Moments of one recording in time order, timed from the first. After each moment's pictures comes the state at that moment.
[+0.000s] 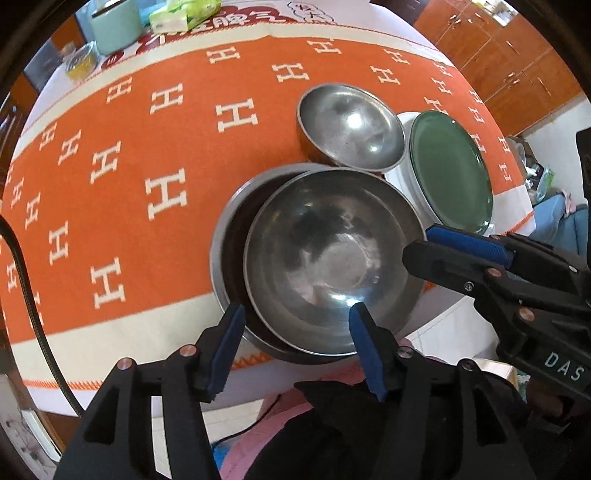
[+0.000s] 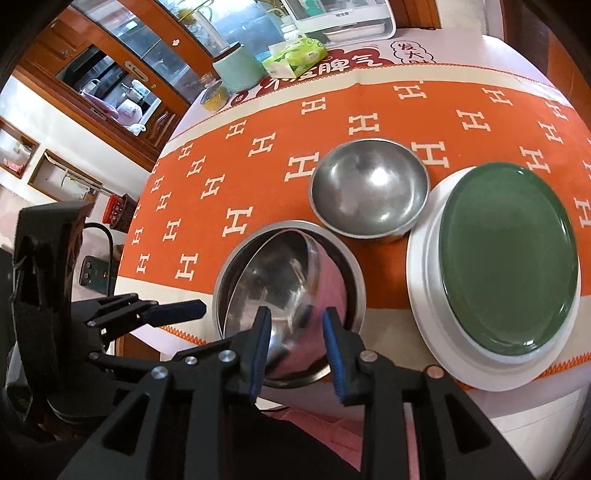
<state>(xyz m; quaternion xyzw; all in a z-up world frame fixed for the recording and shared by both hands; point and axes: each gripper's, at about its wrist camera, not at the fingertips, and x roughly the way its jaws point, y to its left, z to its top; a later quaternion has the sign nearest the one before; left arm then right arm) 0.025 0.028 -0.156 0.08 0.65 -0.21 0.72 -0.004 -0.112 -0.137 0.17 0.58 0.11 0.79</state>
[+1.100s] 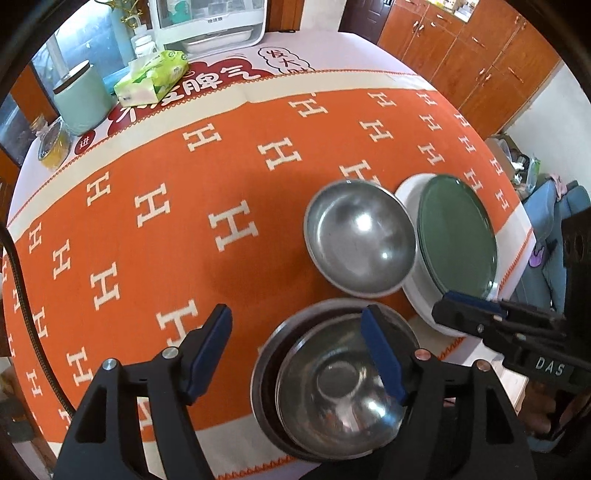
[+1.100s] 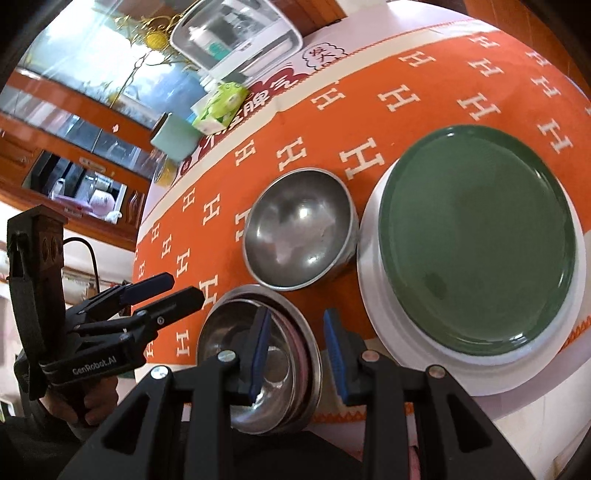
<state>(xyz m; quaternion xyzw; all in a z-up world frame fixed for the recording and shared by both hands) 0.112 -0.001 -0.142 0.11 0.59 -0.26 0.76 0.009 -0.172 -0.167 0.34 0.53 0.02 0.78</state>
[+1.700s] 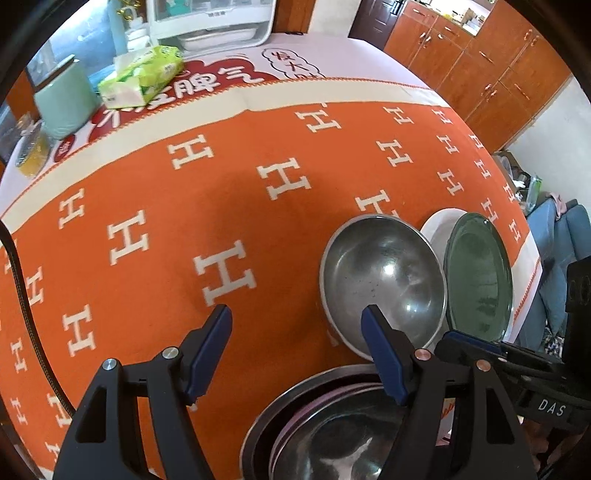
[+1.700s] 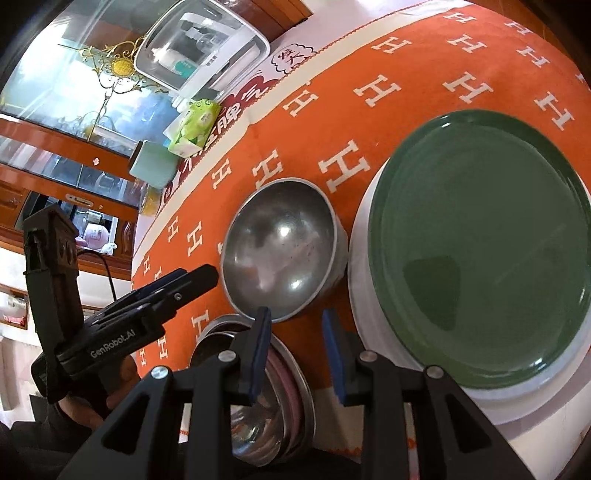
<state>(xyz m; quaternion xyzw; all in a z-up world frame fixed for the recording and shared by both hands) 0.161 -0.027 -0.180 0.09 0.59 -0.27 0.76 0.034 -0.185 -0.193 0.38 0.52 -0.01 0.76</state>
